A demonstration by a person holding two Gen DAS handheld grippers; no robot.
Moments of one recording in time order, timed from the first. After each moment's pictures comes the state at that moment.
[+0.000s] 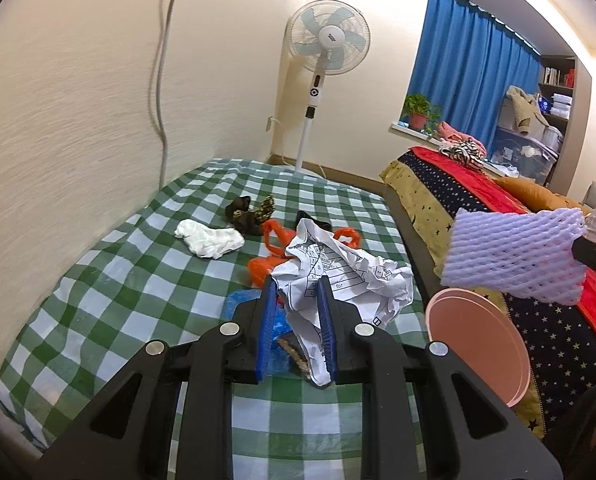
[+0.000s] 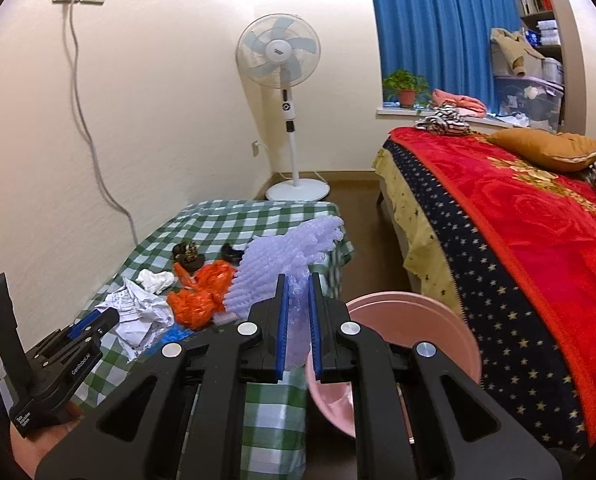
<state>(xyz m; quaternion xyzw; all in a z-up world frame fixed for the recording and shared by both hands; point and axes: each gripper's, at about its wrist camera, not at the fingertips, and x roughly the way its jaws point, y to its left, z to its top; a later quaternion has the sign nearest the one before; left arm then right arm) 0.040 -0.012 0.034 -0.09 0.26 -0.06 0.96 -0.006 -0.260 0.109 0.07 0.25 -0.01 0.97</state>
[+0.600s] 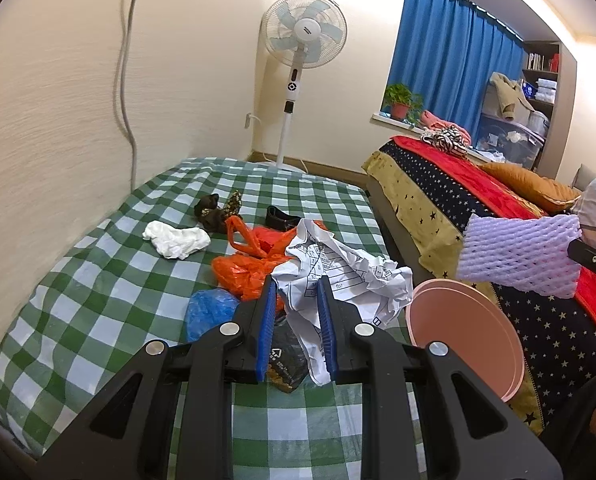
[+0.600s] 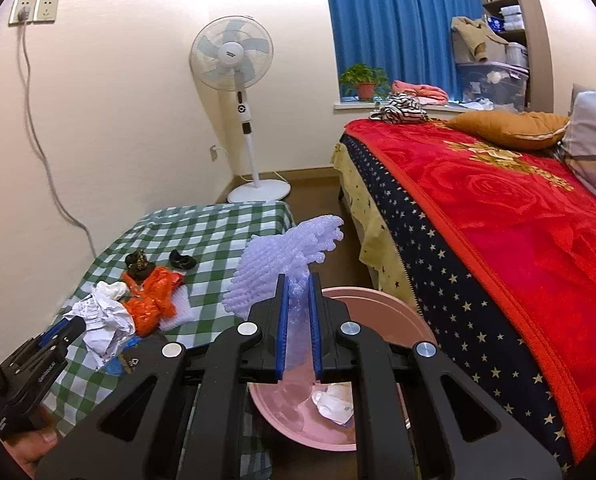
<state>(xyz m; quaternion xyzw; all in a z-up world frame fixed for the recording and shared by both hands) 0.048 -0.045 0.030 -0.07 0.26 -0.09 0.96 -0.001 -0.318 0.088 0.09 0.25 -0.07 0.96</state>
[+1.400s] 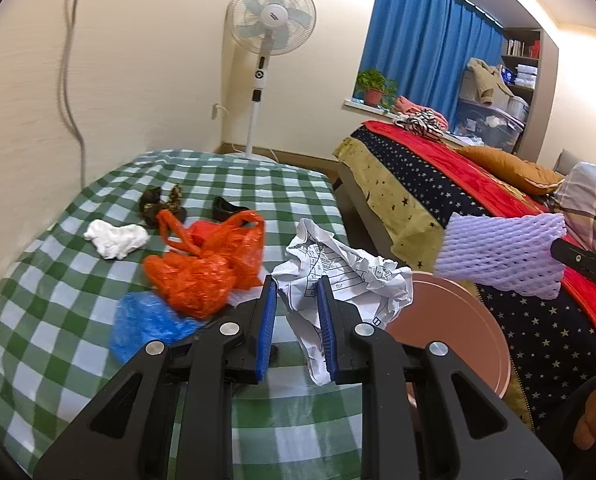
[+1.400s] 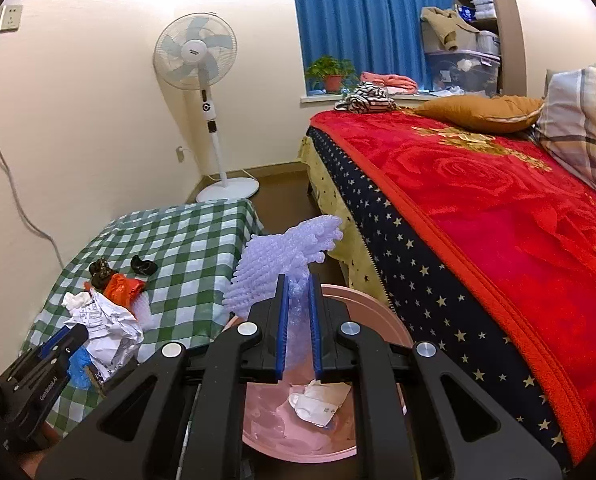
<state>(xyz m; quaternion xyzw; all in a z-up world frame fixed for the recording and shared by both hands) 0.072 -0.098 0.018 -0.06 0.27 -0.14 0.95 0.011 -0.343 0.071 0.11 0.26 -0.13 0.95</state>
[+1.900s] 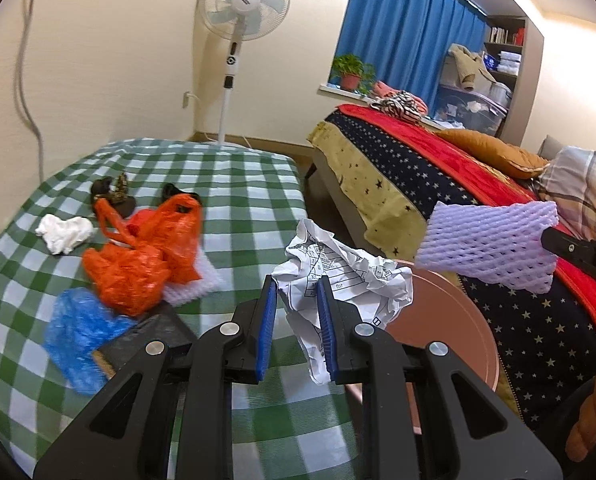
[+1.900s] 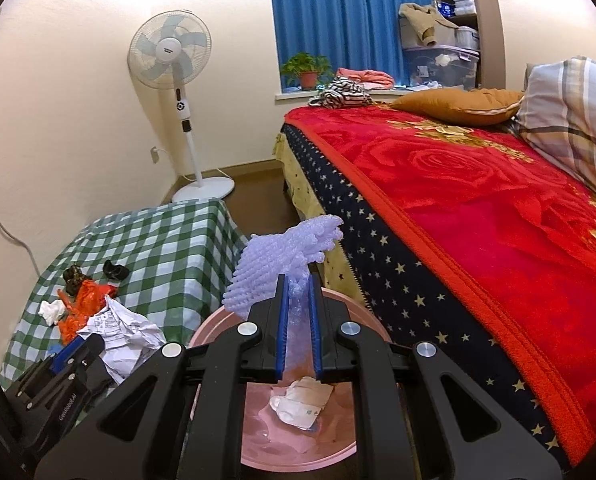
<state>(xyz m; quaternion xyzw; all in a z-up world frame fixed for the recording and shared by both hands) 0.089 -0.143 0.001 -0.06 0.29 -0.18 0.94 0.020 -0.359 0.062 0.11 0.27 -0.17 0.94</state>
